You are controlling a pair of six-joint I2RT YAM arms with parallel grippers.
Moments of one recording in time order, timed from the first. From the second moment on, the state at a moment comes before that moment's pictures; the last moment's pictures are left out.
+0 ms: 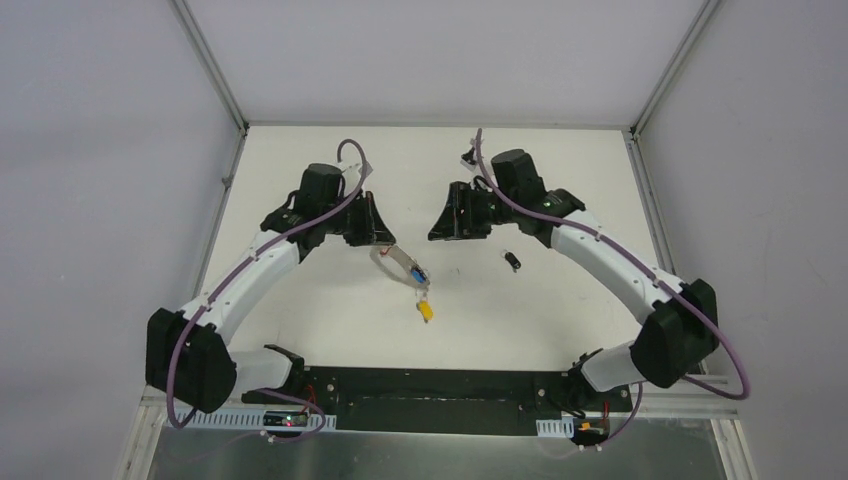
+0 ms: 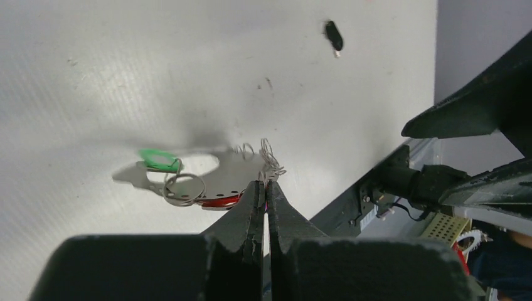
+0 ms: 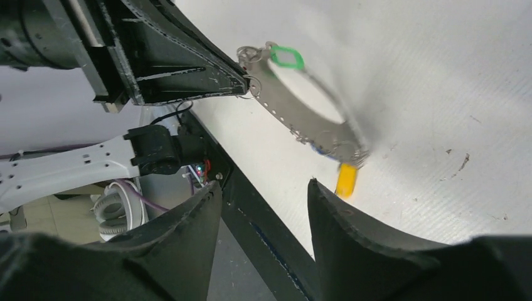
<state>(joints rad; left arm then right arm) -0.39 1.27 0.98 -0.39 0.46 -0.49 0.62 1.48 1.25 -0.49 -0.55 0.55</state>
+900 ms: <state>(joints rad) -0.48 1.11 0.85 0.05 0.73 -0.64 0.68 1.29 1.08 -0.36 -0.63 0.40</state>
